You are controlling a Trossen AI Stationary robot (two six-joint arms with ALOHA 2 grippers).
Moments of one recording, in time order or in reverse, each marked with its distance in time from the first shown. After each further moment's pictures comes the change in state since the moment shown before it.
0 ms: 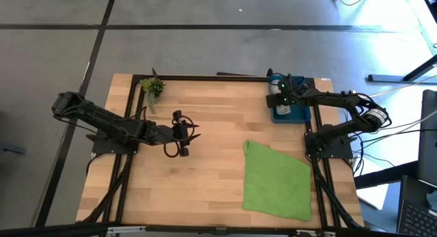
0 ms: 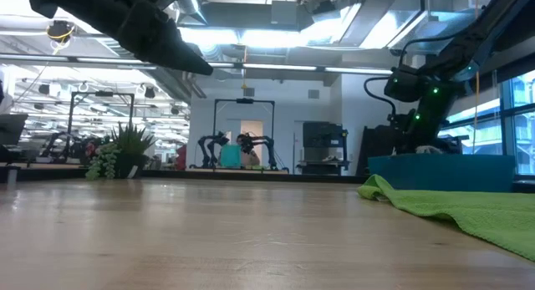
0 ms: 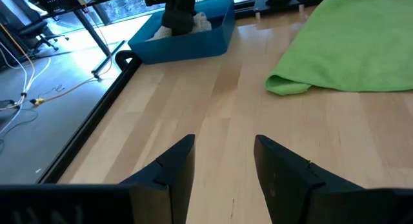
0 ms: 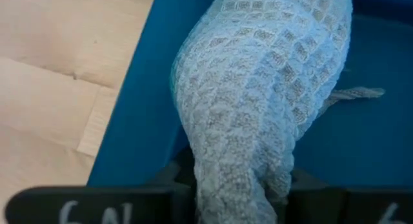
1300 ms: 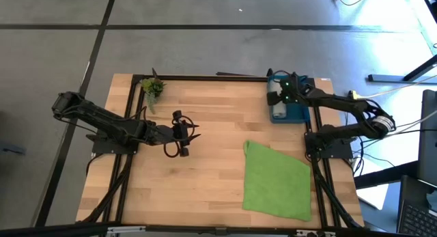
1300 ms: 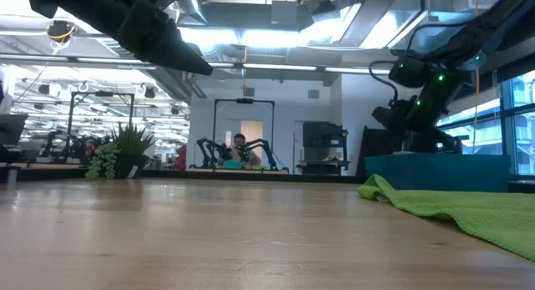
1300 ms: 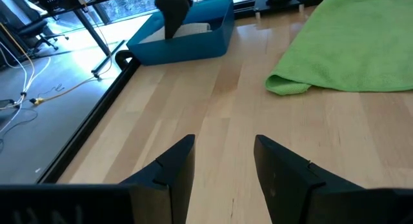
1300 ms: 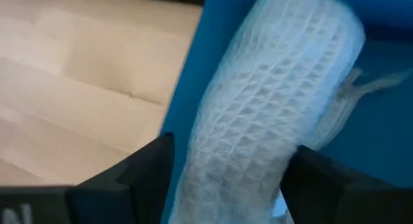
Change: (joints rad) left arm 0.000 0.000 0.000 -0.001 0.000 -0.003; right arm 0.000 -0.113 0.001 -0.003 -0.080 0.028
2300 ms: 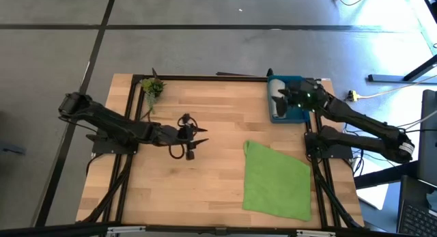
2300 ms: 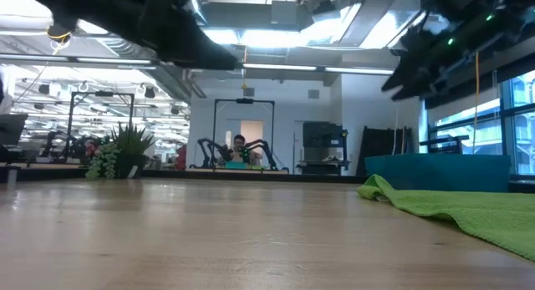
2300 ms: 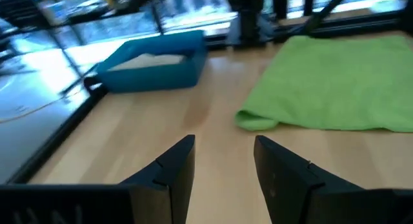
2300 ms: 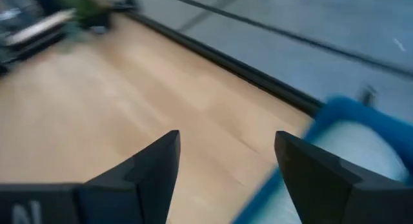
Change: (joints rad) left arm 0.020 0.140 0.002 0.268 0.128 0.013; right arm 0.248 -0.524 0.000 -0.121 -0.002 -0.240
